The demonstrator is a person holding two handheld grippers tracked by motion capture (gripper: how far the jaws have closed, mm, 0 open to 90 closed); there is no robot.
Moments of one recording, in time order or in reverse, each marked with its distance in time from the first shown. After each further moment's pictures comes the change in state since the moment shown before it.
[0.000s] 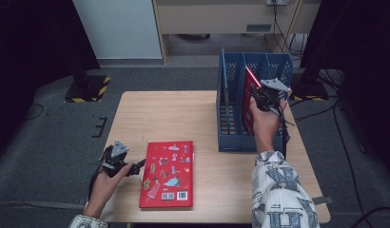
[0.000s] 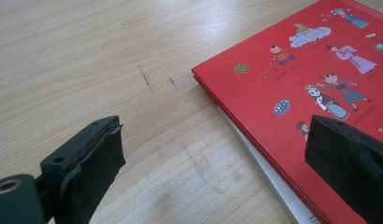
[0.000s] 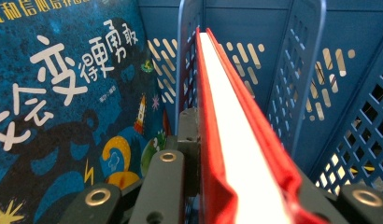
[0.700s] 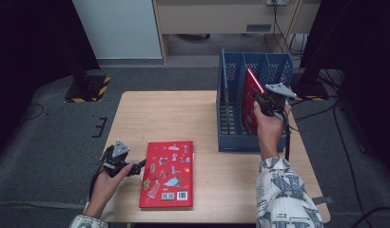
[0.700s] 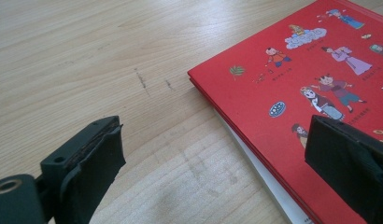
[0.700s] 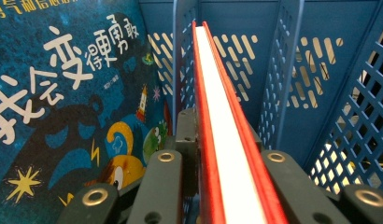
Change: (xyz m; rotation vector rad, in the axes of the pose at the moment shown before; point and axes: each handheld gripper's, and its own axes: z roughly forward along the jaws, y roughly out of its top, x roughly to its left) left arm -0.003 0.002 0.001 0.001 -0.002 0.012; right arm -0.007 -0.007 -0.017 0.002 0.012 0.015
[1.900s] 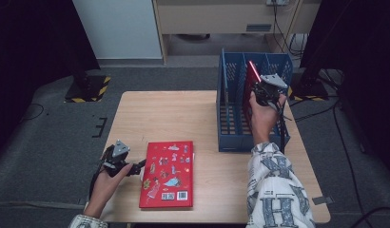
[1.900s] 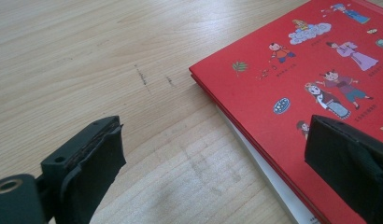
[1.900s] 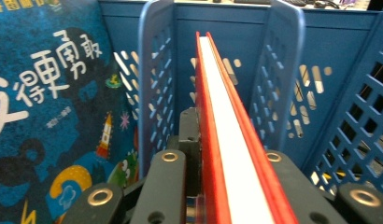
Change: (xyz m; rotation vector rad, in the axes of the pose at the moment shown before) left arm 0.002 -0.001 0.003 0.011 -0.004 0.000; right arm 0.001 0.012 0.041 -0.040 -0.099 -0.039
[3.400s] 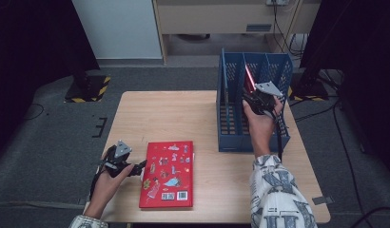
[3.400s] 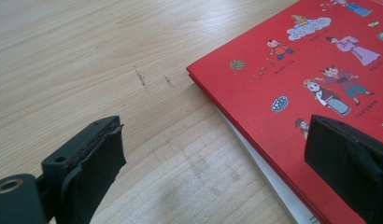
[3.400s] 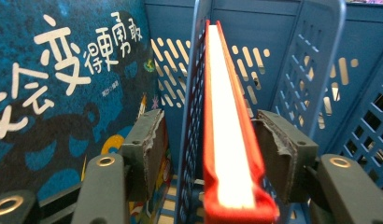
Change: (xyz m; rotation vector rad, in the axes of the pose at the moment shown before) left arm -0.004 0.001 0.000 0.011 0.017 0.031; right arm 0.017 -0.015 -0.021 -0.016 0.045 -0.035
